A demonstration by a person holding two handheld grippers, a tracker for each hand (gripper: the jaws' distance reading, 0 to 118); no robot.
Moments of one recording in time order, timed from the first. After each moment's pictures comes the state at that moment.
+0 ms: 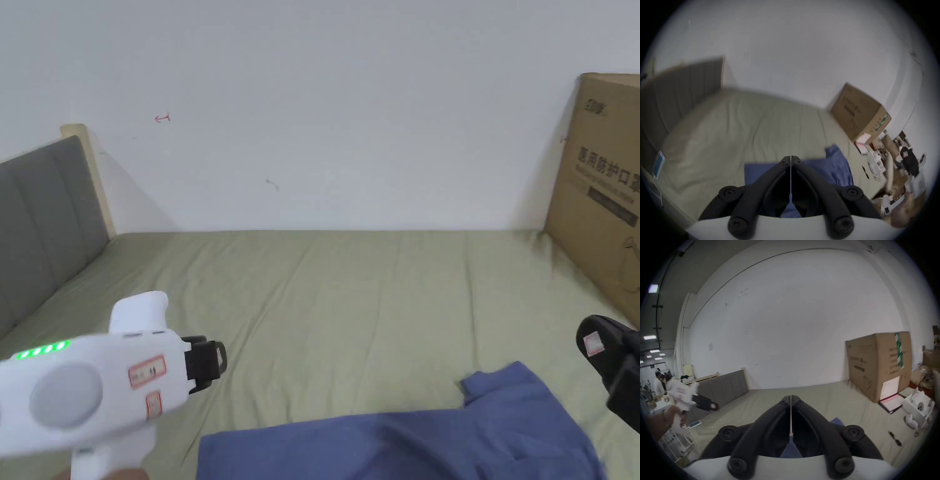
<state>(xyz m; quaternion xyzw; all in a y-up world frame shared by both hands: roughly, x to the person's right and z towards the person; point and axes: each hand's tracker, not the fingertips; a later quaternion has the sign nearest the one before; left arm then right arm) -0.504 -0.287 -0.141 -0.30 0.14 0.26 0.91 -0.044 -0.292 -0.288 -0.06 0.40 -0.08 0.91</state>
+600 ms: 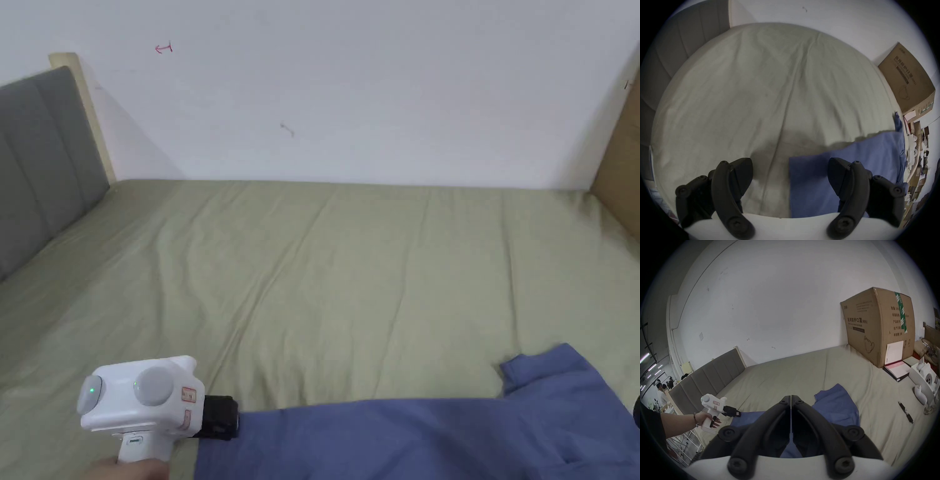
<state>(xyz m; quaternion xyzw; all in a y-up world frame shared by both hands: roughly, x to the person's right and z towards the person) -0.618 -0.515 -0.251 -0.51 0.21 0.24 0.80 -0.063 -0.362 -0.345 -0.21 0.37 -0.08 0.90</state>
